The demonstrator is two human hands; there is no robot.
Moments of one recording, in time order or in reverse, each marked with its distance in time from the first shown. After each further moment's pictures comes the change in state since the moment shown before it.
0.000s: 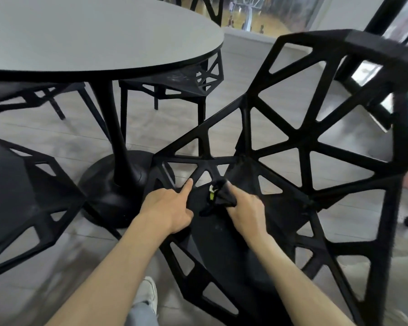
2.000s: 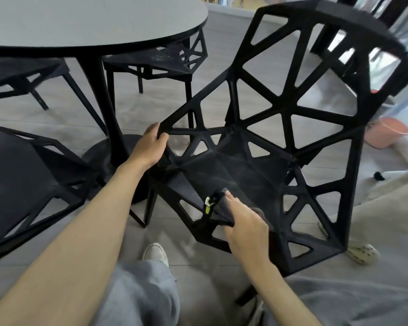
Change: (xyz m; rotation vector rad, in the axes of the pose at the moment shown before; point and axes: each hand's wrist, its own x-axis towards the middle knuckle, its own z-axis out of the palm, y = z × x) left_hand 0.045 -0.073 0.003 -0.875 0.290 -0.021; right_hand -0.173 -0.054 -0.025 0.009 0.070 0.072
